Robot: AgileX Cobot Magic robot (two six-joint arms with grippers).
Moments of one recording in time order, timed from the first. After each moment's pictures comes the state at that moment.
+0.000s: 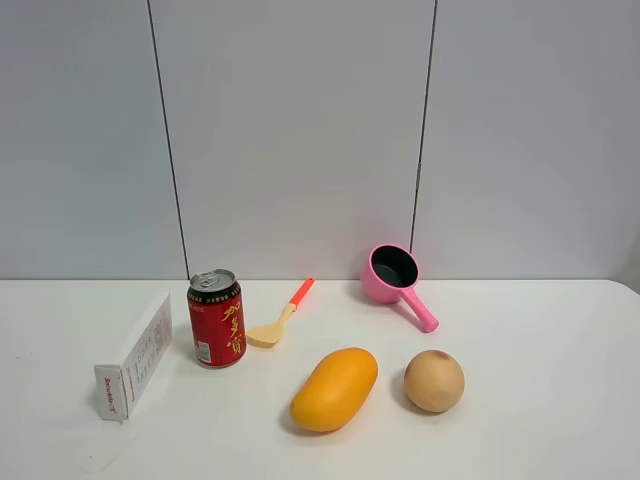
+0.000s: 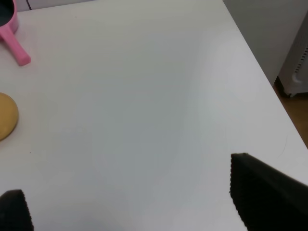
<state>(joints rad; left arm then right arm) 0.03 0.11 -0.51 -0.12 1.06 0.05 0.16 0.00 -0.49 -0.16 1.06 0.13</state>
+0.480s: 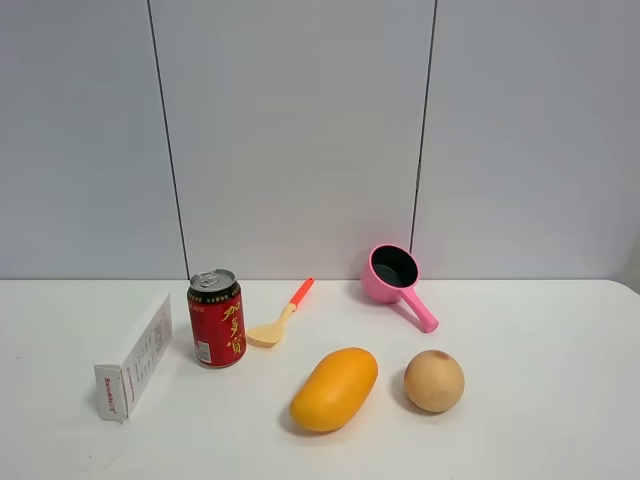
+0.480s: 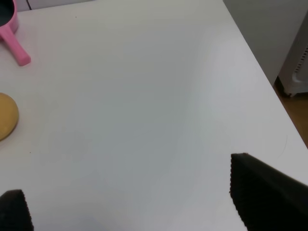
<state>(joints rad) 0.03 0.11 -0.51 -0.12 1.06 0.05 0.16 0.00 -0.49 -0.16 1.06 0.13</state>
